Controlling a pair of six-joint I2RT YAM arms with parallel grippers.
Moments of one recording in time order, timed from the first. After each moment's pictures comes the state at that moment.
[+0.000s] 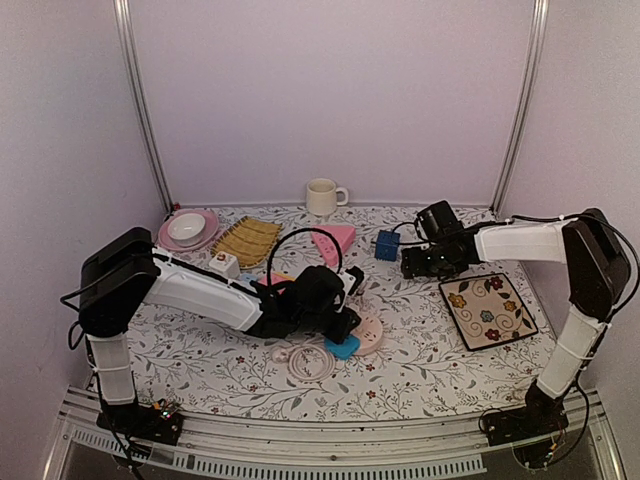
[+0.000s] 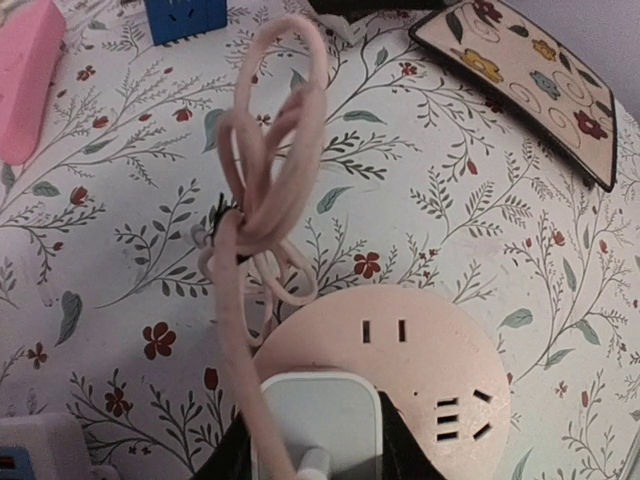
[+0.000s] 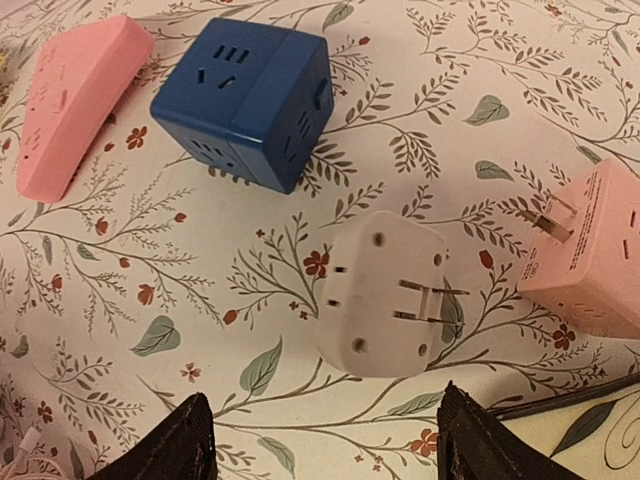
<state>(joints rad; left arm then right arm) -1.08 1.95 1.11 0.14 -0.16 -0.34 0.53 1.78 1.11 -0.28 0.19 0.36</state>
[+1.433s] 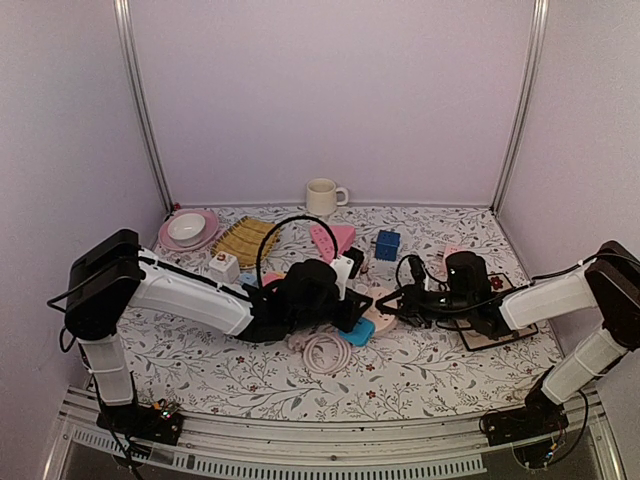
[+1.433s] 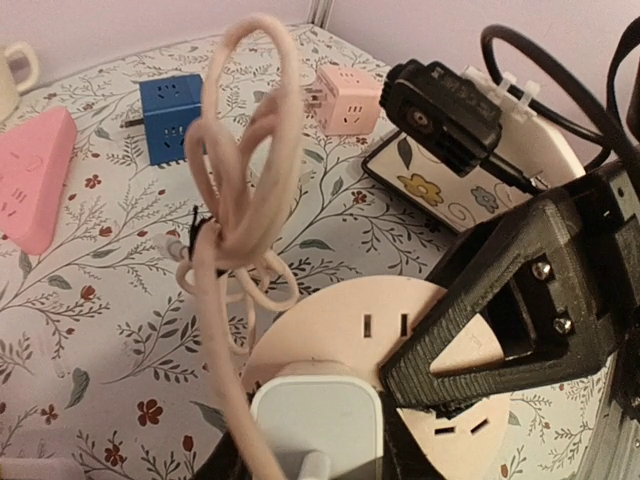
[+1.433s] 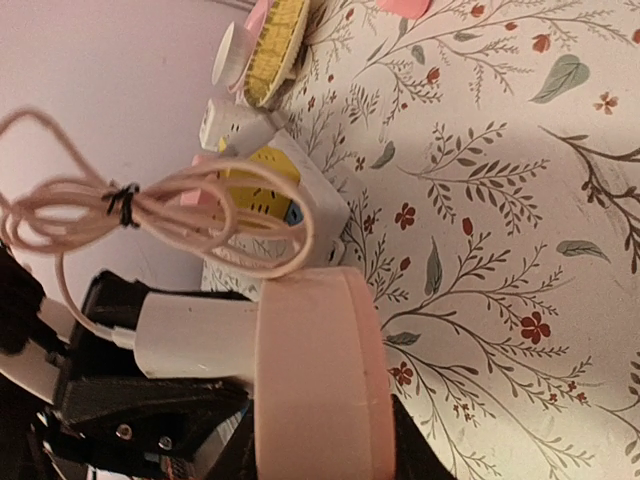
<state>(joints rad) -1.12 1.89 1.07 0.38 -0.21 -0.38 0.65 1.52 0.51 0.53 -0.52 0.93</state>
